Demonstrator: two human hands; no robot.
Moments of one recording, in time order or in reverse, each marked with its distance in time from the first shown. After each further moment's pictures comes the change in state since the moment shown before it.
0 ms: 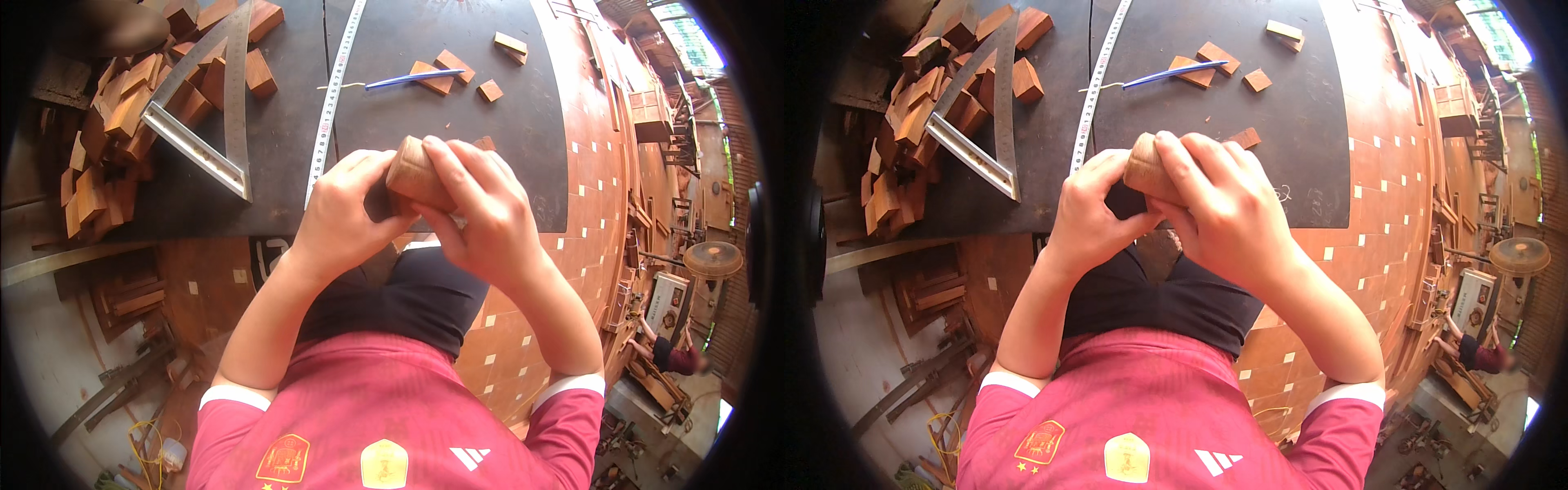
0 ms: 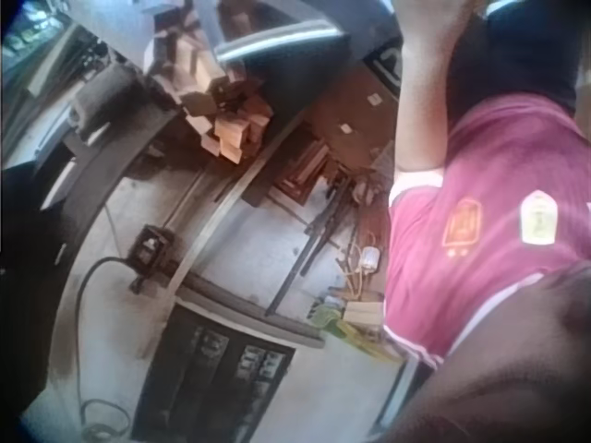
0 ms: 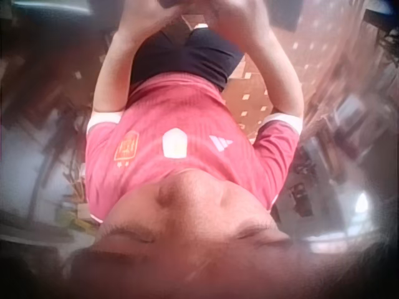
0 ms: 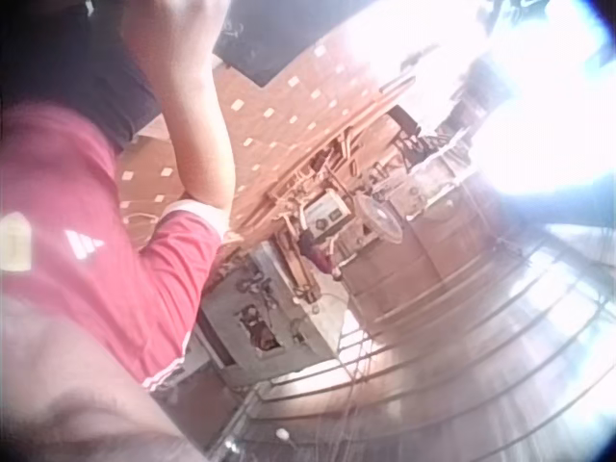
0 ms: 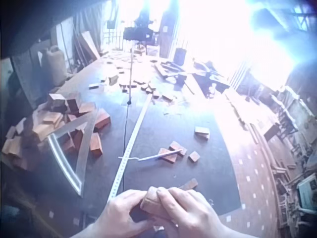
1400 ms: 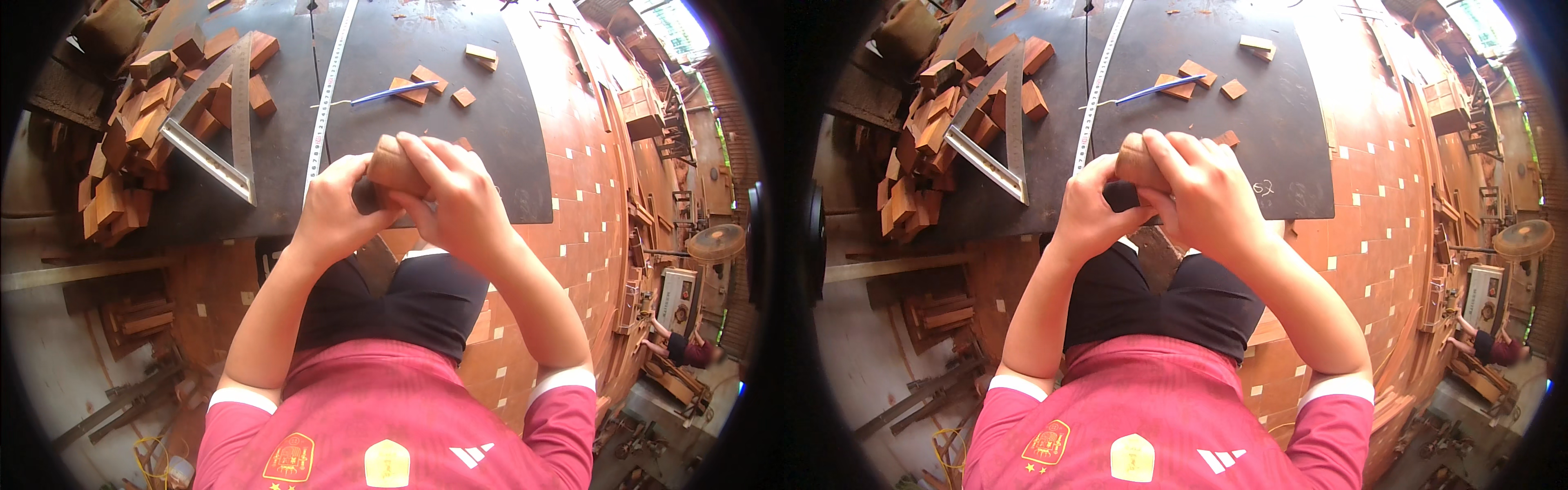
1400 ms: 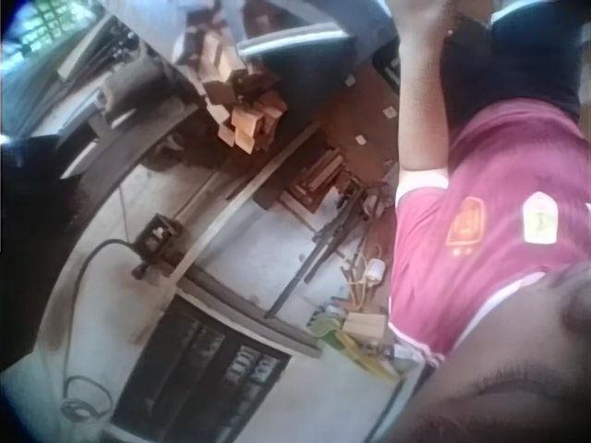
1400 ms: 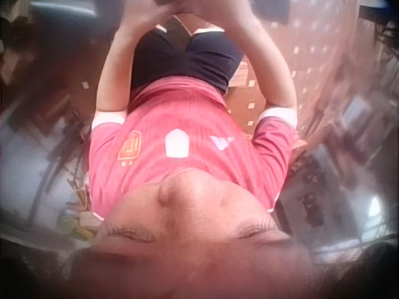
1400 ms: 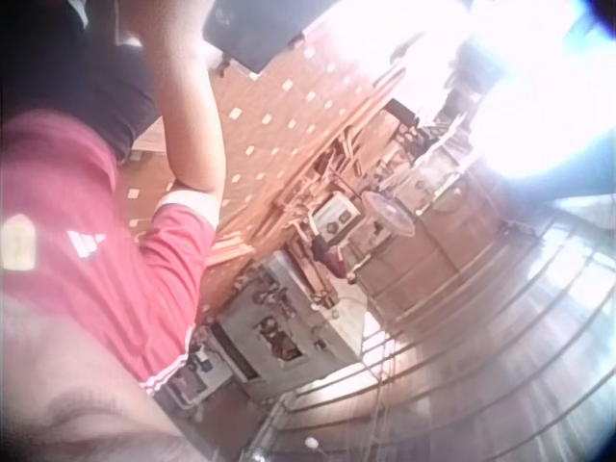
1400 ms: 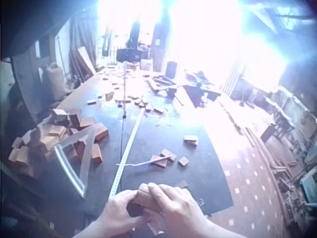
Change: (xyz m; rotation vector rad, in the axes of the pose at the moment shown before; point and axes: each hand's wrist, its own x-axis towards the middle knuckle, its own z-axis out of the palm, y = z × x) left_hand -0.001 0.007 0.000 -0.033 -0.017 -0.109; right_hand -0.003 -0.008 0.001 0.050 -0.003 0.105
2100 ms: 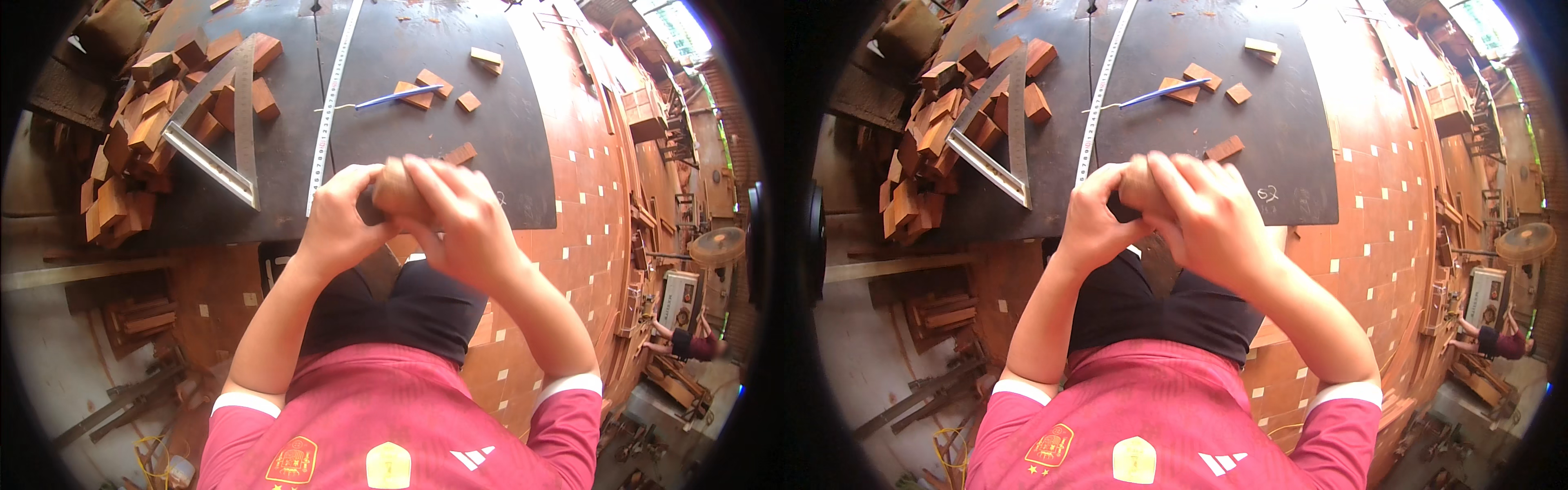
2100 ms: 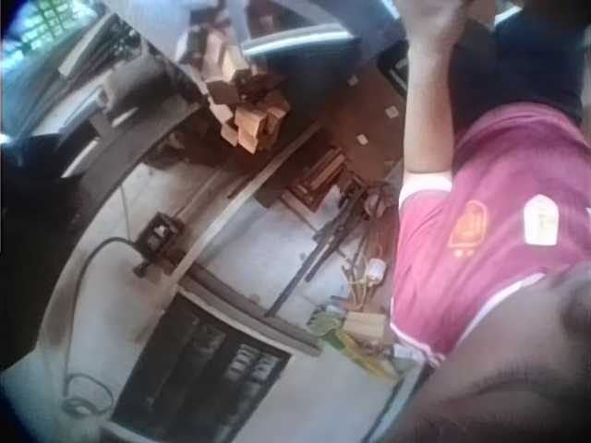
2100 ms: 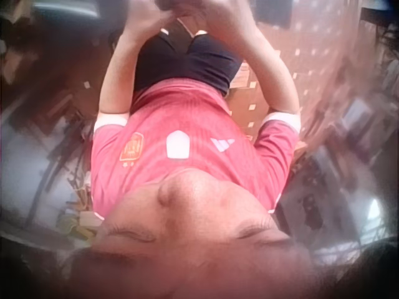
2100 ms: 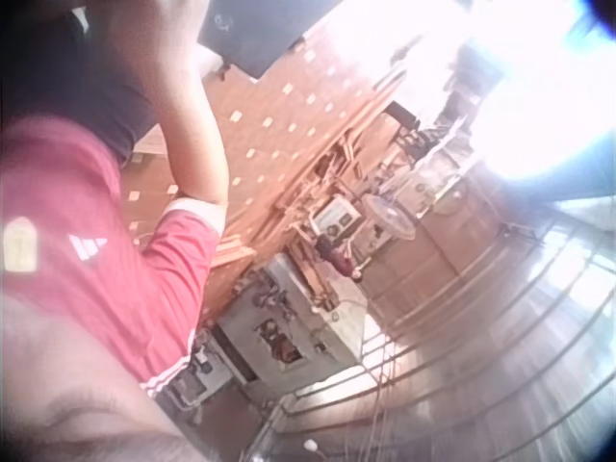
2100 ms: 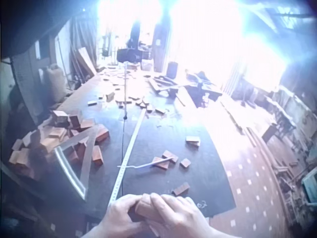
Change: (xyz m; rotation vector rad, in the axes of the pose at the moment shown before) left_hand -0.006 -0.010 0.007 -0.038 0.024 0.031; right_hand -0.013 -0.004 -0.002 -0.012 -0.008 -0.008
